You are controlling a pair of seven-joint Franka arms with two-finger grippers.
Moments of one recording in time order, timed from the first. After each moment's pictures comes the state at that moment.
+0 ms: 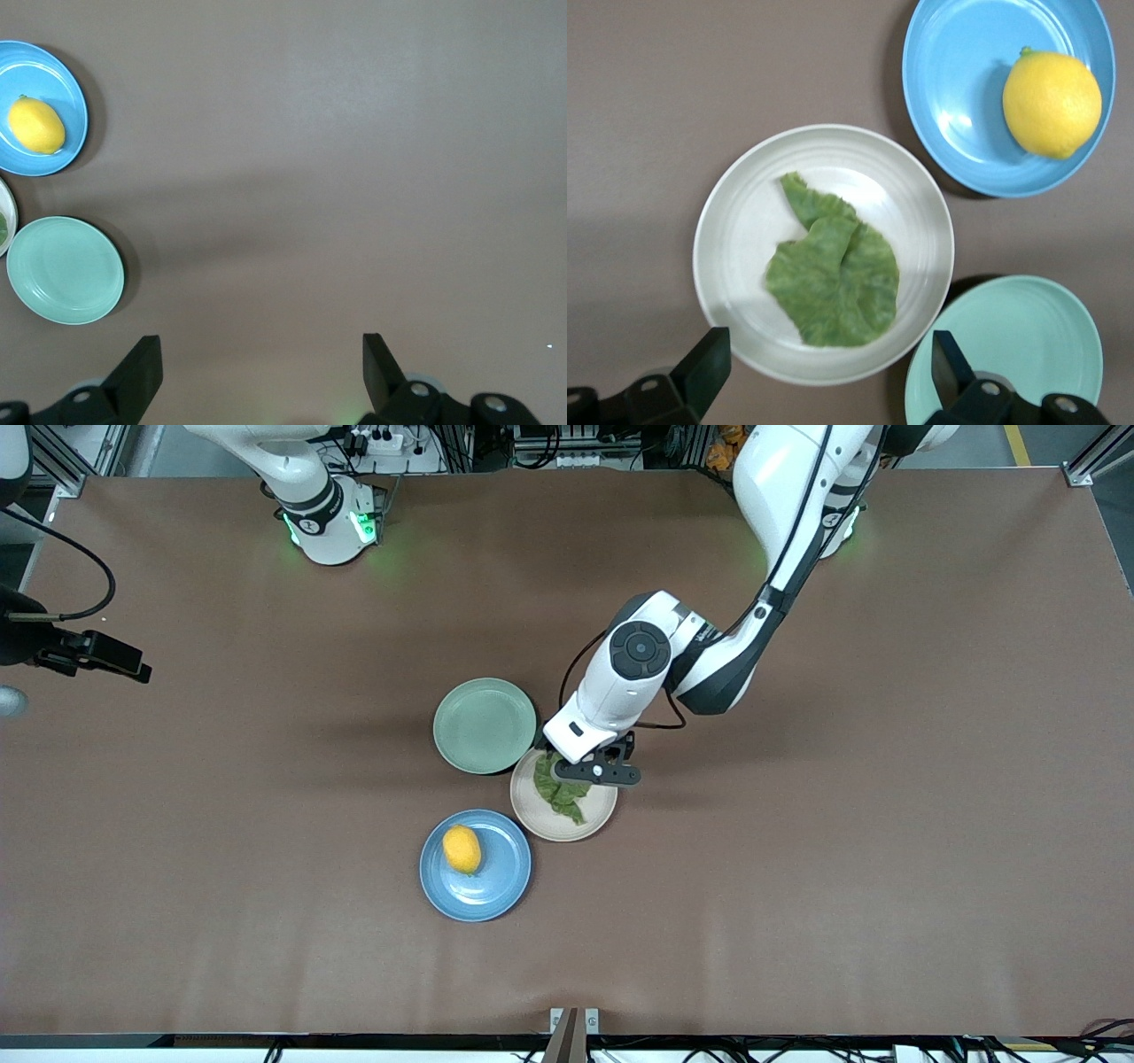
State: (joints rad) left arm -0.61 0.70 -0.13 -1.47 -0.09 2.37 -0.62; right arm 0.01 0.08 -0.06 -1.51 0.02 1.48 0.07
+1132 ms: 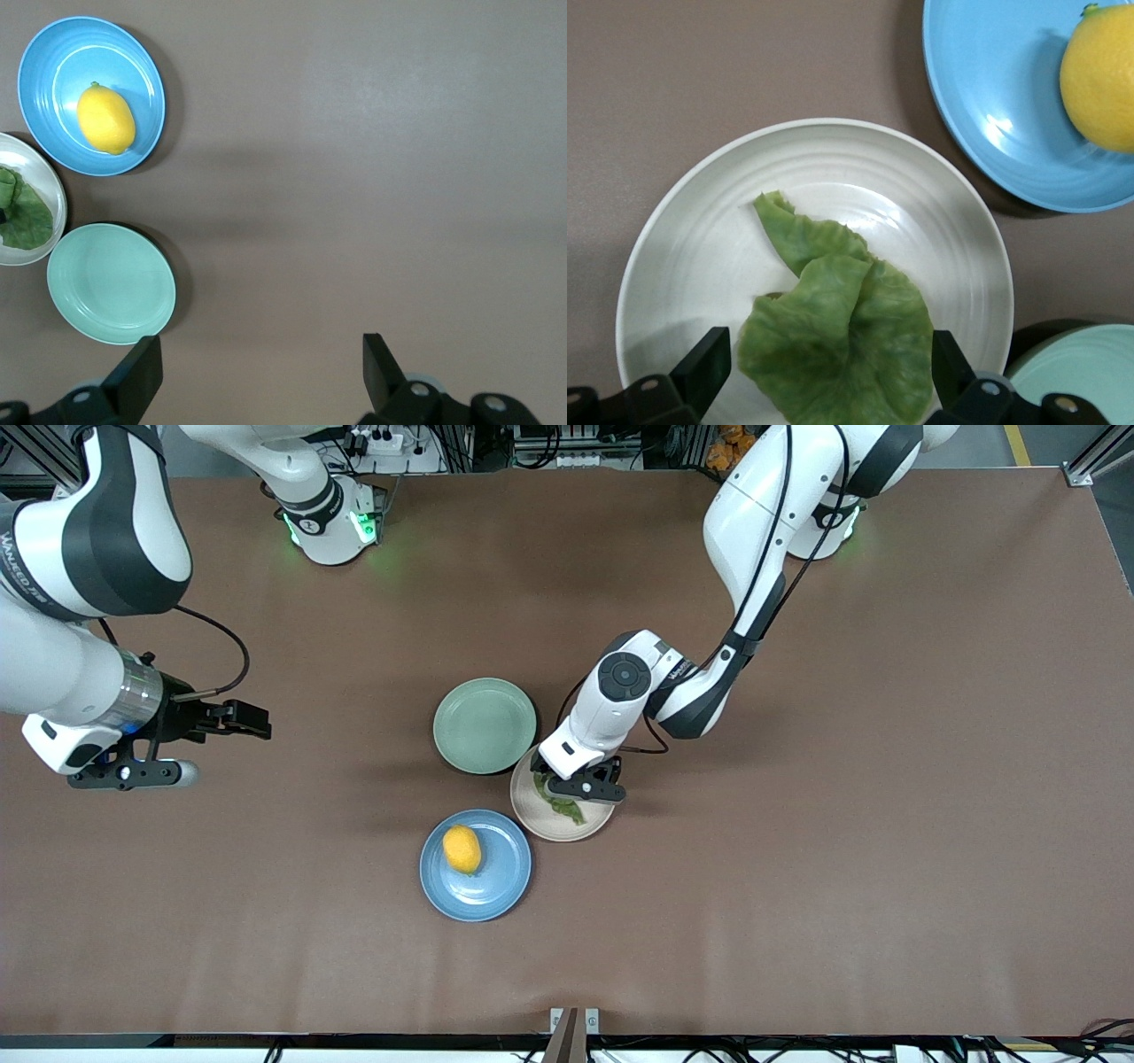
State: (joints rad) left arm -0.64 0.84 -0.12 -1.46 -0.02 2.57 -0.62; right arm 0.16 0.24 -0.06 -1.52 0.10 1.64 0.07
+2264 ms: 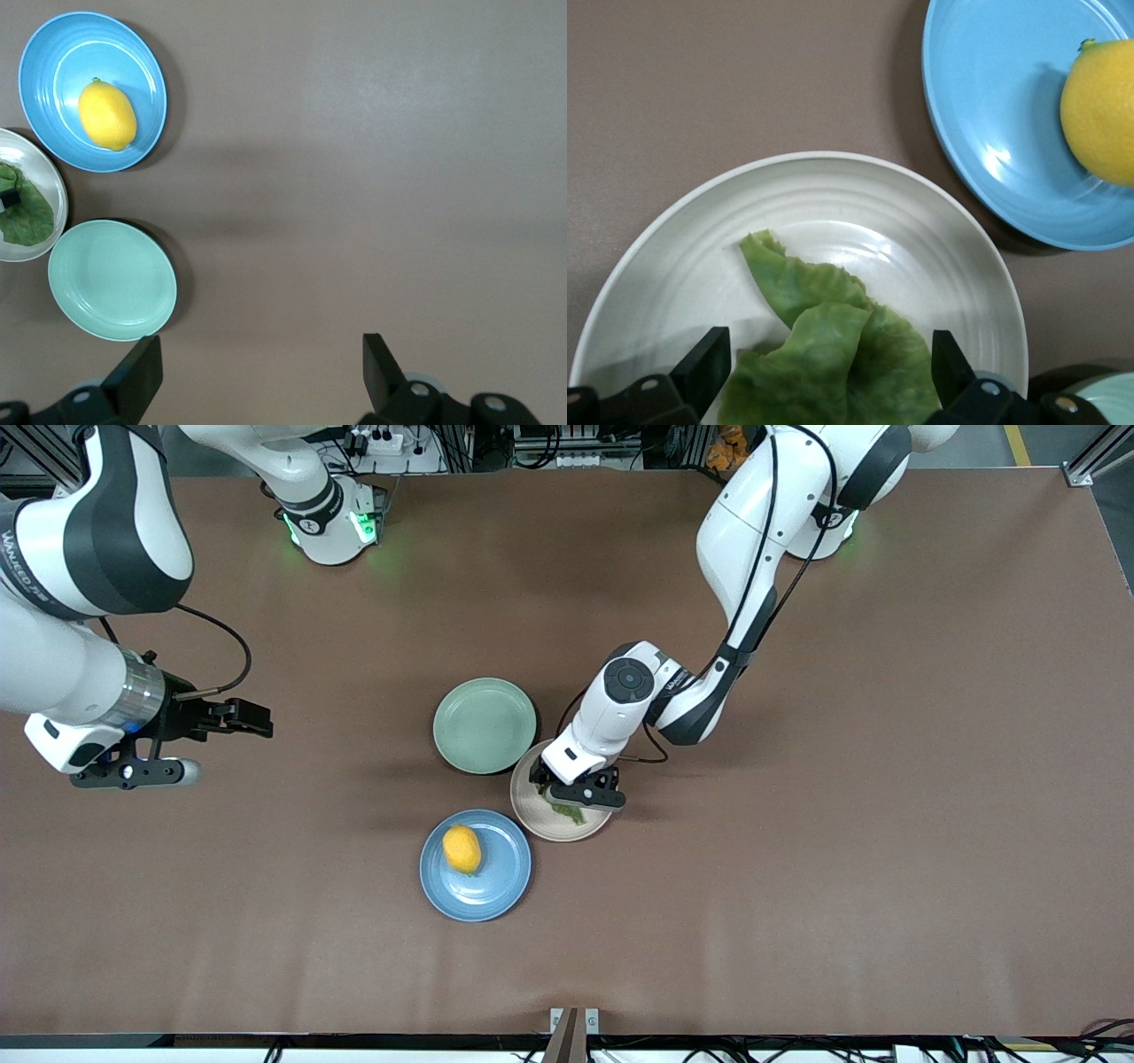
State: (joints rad) left arm -0.66 0.90 -0.10 -1.46 -0.02 2.71 -0.62; right arm 0.16 0.24 -0.06 -1.52 0.10 1.63 0.07
